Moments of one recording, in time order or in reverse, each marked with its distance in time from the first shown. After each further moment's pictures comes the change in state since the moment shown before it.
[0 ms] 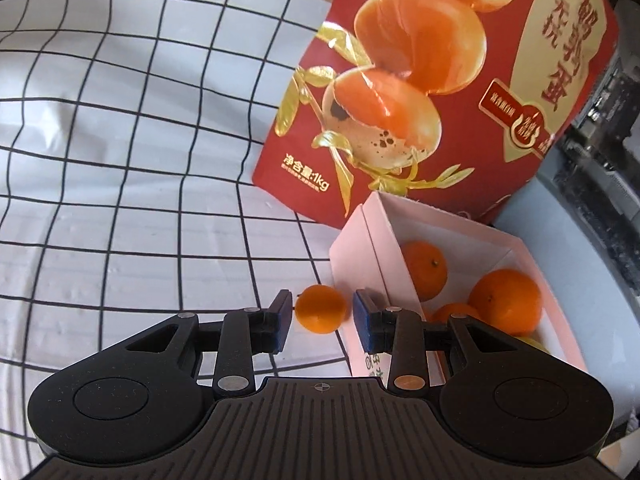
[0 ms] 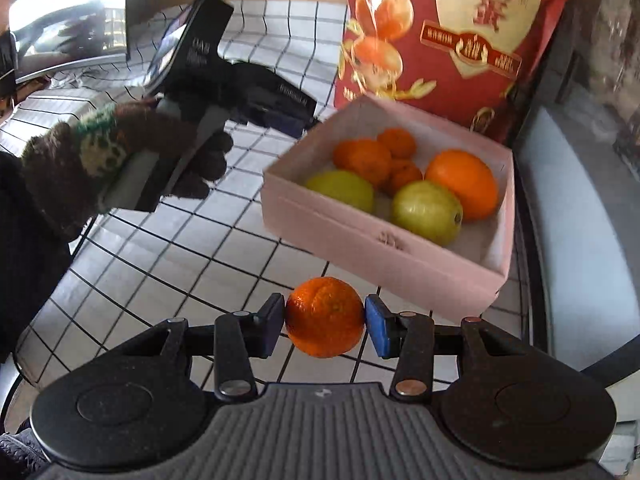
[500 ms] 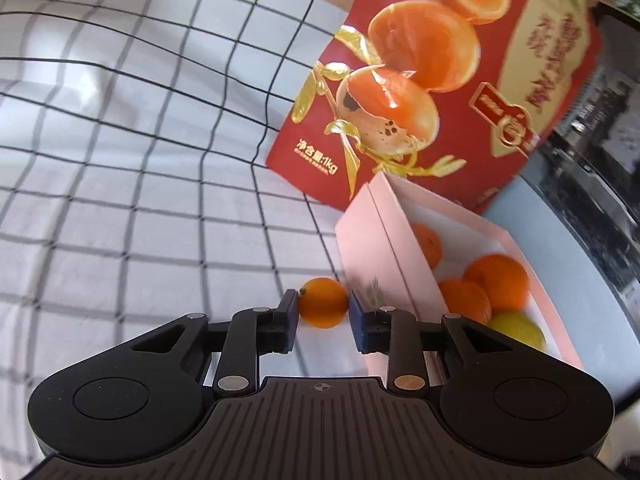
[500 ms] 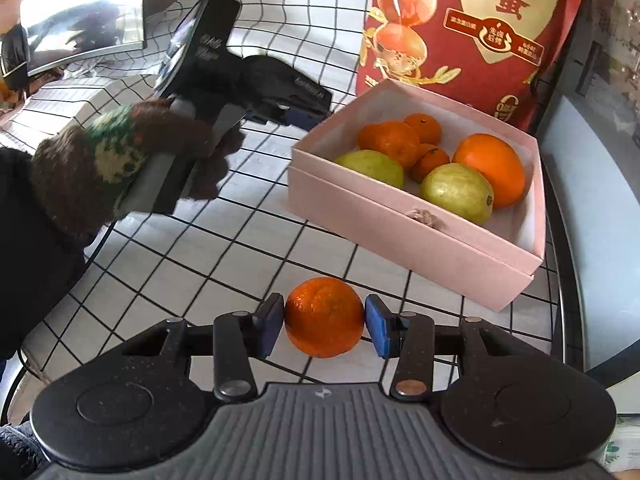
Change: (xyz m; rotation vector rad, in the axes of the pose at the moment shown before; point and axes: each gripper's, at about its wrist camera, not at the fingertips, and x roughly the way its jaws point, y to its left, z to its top) left arm -0.037 0.018 -0.031 -0.038 -0.057 -0.063; right arm 0.001 0.017 -0.017 -0.021 -0.007 0.038
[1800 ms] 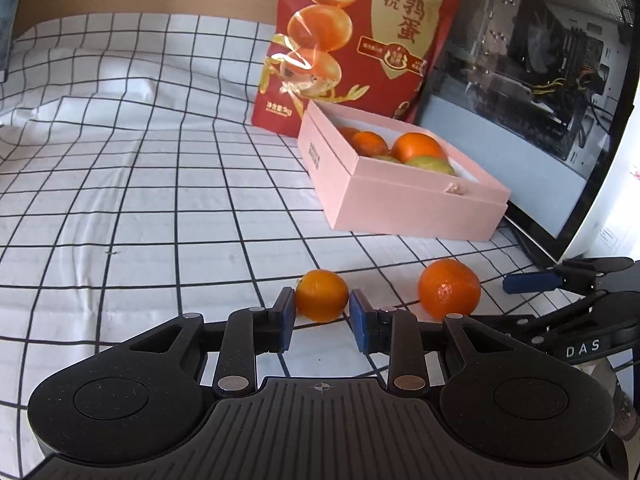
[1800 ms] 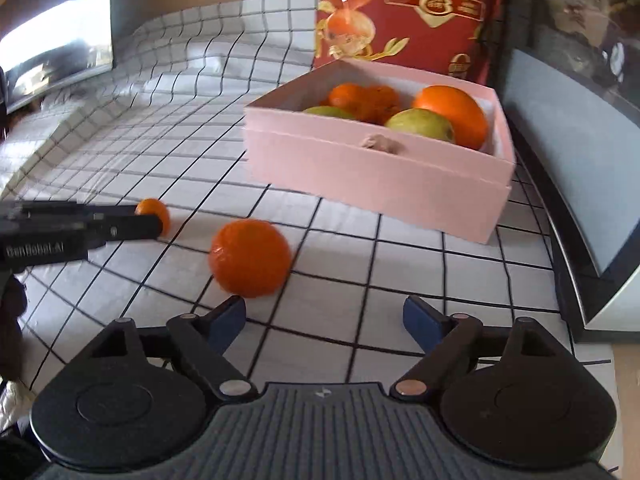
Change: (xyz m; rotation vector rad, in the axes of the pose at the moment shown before) left arm -0.123 -0.051 -0.150 0.205 -0.071 0.091; right arm 0.011 -0.020 -0.057 0.126 -0.099 -0.041
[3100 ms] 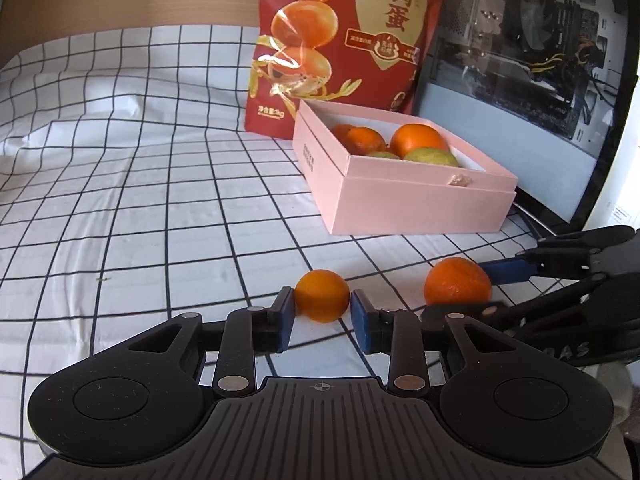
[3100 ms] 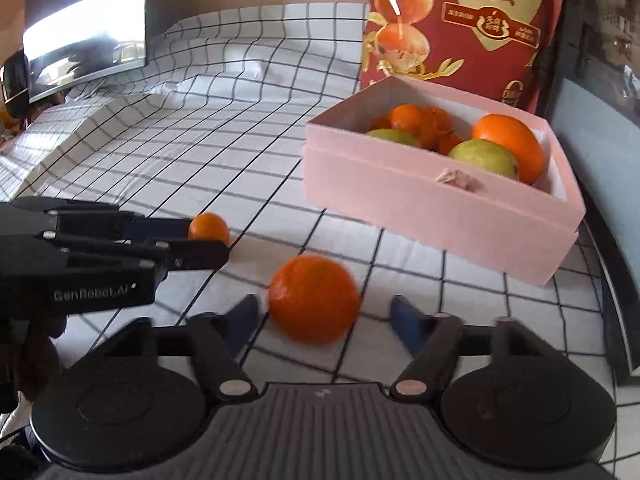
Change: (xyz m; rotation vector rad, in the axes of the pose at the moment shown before) left arm 0.015 -0.011 0.007 0.078 0.009 0.034; right arm 0.018 0.031 0.019 -0.063 -0.027 0.066
